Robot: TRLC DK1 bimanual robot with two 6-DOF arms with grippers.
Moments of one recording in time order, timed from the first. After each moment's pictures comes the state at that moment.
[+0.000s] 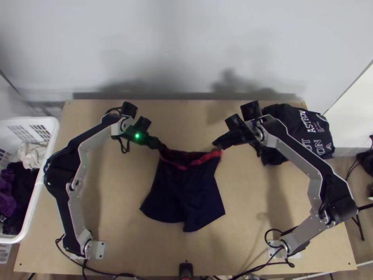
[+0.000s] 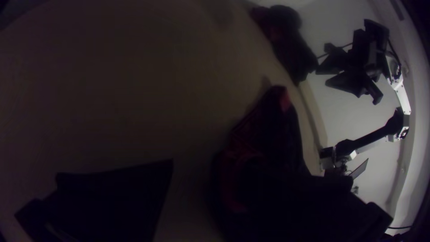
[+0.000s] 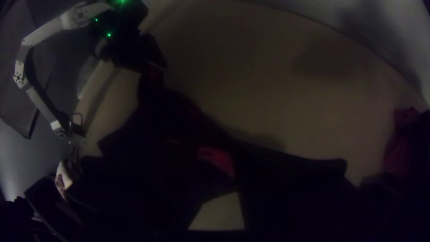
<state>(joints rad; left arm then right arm) -0.24 2.07 1.56 -0.70 0.72 0.21 0.37 1.73 1.36 -0.61 -0.50 -0.10</state>
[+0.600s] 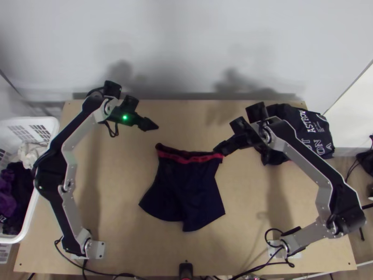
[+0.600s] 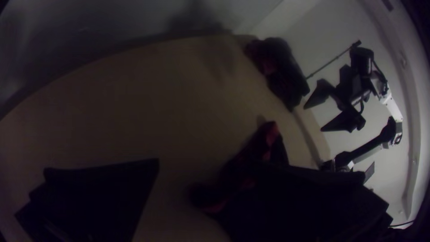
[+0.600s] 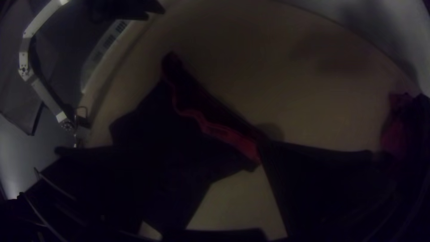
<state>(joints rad) -0.15 2.02 1.77 -0.82 0.71 0.26 0.37 1.65 1.33 -0.72 -0.50 -0.12</state>
